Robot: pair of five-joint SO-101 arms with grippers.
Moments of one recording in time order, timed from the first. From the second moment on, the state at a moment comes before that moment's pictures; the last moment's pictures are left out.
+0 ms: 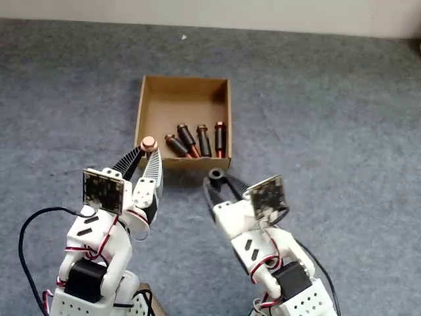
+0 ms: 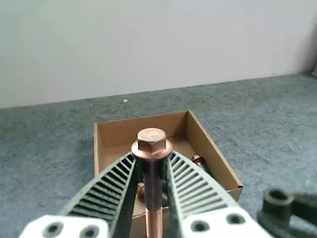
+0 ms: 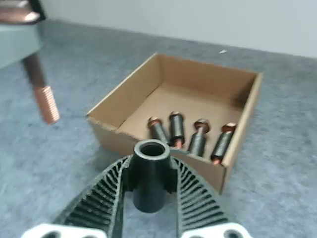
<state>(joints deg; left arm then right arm) 11.5 -103.2 80.4 40.9 8.2 -35.3 -103.1 96.0 32.3 -2.2</state>
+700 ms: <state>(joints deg) 15.3 -103.3 71.7 45.6 15.0 -51.5 -103.1 96.0 32.5 3.4</state>
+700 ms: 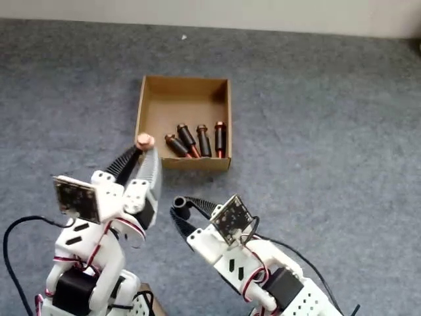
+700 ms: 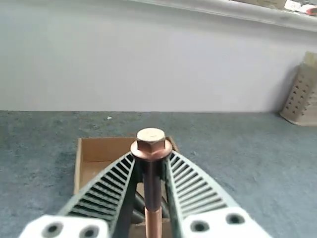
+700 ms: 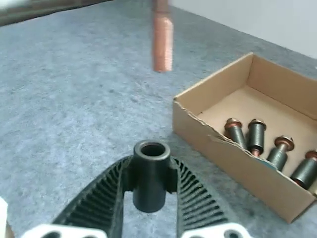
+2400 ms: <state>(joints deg) 27.6 -103.3 74.9 48.6 9.5 -45.4 -103.1 96.0 32.0 0.7</state>
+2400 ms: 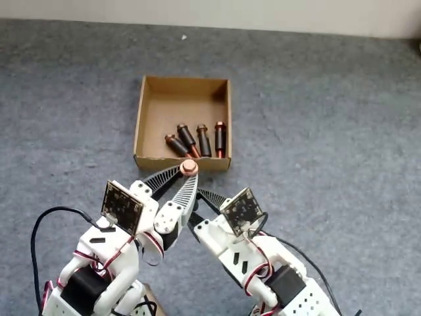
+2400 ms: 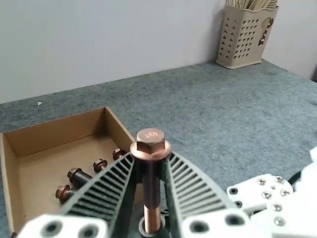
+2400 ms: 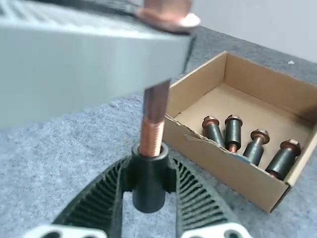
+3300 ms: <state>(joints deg) 21.4 -104.0 77.7 47.6 9.6 -45.4 -103.0 96.0 32.0 -0.8</state>
